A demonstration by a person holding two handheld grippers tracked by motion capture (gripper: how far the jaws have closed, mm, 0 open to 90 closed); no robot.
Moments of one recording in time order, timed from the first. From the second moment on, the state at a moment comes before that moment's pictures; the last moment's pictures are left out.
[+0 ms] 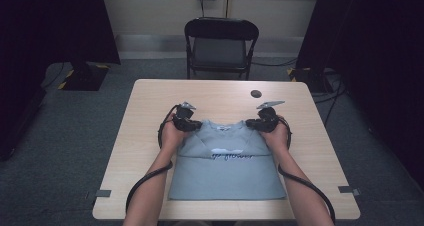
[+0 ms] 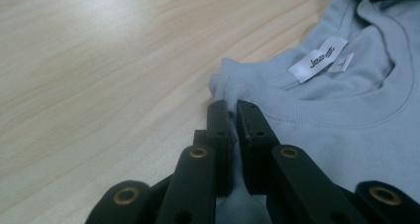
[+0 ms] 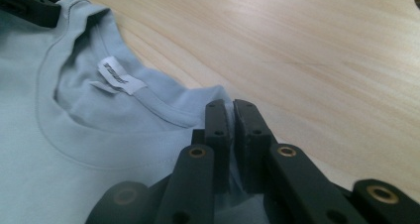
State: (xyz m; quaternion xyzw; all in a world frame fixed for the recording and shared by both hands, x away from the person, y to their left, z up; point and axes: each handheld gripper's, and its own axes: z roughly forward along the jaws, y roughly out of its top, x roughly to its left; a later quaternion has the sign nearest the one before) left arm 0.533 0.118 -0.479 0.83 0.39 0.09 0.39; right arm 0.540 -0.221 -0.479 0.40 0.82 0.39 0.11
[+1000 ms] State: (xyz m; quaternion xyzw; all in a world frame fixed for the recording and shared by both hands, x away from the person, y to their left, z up) left arm 0.466 0.128 -0.433 0.82 0.37 0.09 0.44; right arm 0.468 -0.236 -0.435 0.36 0.81 0.44 0.13
